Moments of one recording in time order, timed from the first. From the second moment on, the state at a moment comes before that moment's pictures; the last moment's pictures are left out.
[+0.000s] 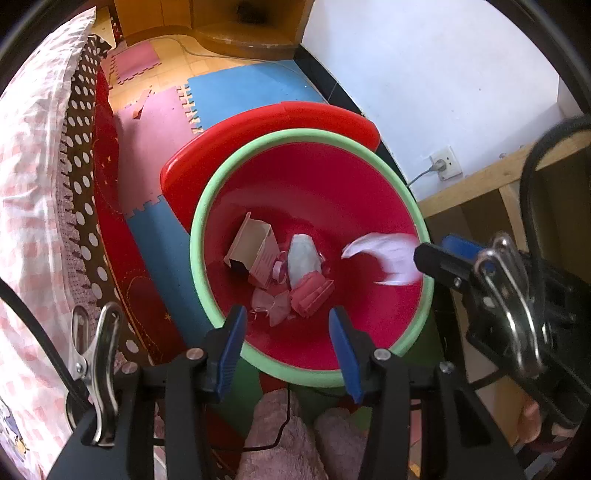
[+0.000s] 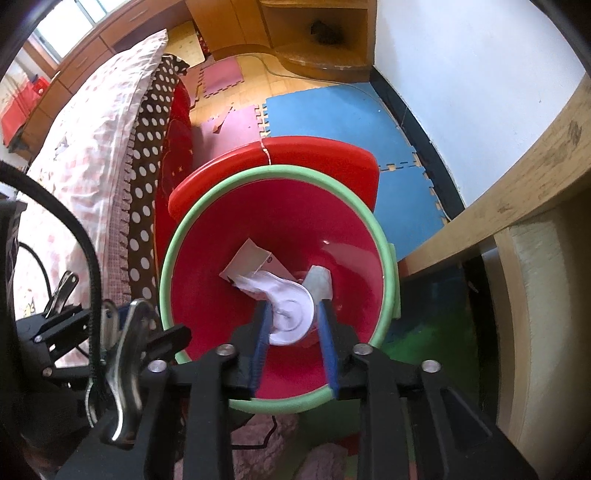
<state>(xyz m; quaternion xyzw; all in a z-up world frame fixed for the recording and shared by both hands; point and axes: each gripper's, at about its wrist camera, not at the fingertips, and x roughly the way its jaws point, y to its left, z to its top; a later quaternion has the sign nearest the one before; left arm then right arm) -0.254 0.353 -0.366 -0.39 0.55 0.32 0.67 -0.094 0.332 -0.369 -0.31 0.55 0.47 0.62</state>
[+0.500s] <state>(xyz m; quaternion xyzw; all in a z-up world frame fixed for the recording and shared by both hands) -0.262 0.351 -0.334 -0.38 0.53 0.32 0.68 -0.103 0.325 -0.340 -0.31 0.53 0.49 0.62</state>
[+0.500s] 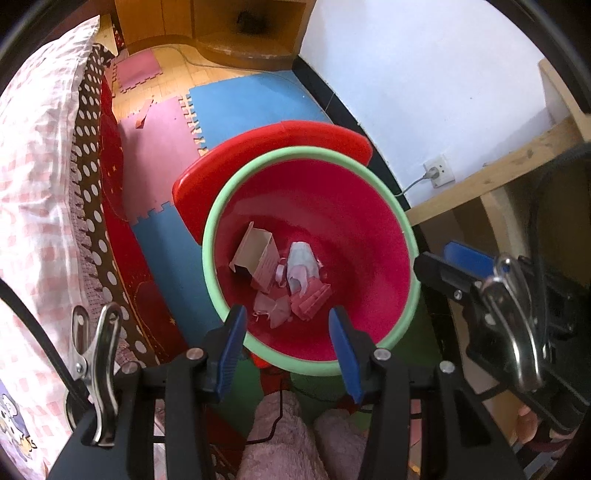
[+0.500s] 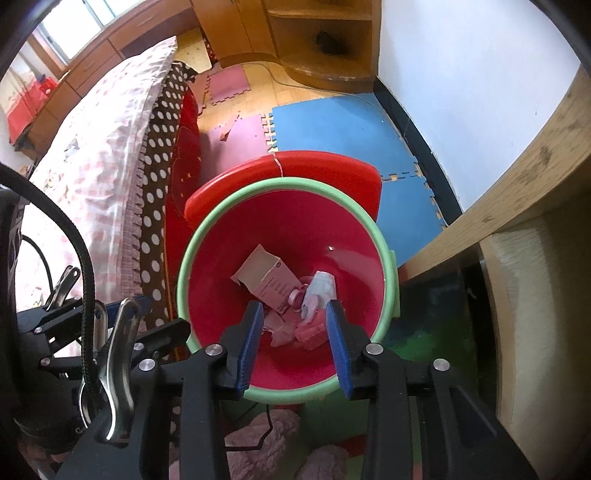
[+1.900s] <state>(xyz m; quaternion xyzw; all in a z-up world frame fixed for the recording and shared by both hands) -0.200 0.304 -0.149 -0.27 0.50 0.24 0.79 -0.087 0.223 -0.149 -0.16 0.47 0.47 0.73</state>
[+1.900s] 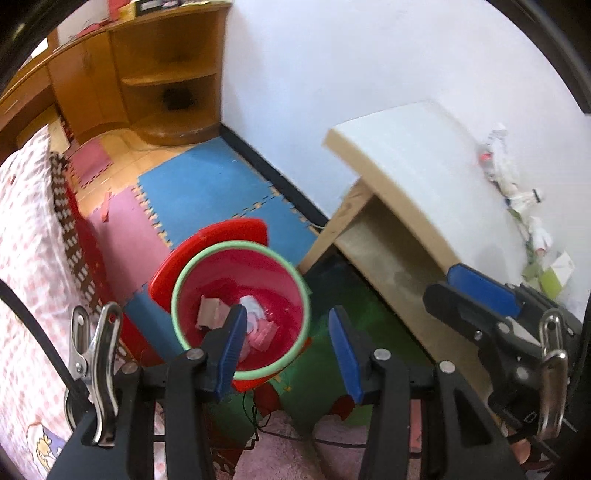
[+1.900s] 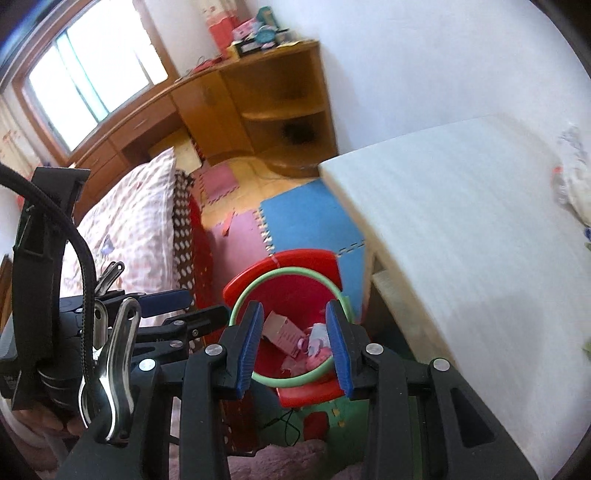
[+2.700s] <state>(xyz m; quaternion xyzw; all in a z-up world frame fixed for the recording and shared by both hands) -0.084 0.211 -0.083 -0.19 0.49 0.11 0.84 -0.026 0.068 -0.086 -0.07 0.45 0.33 0.83</state>
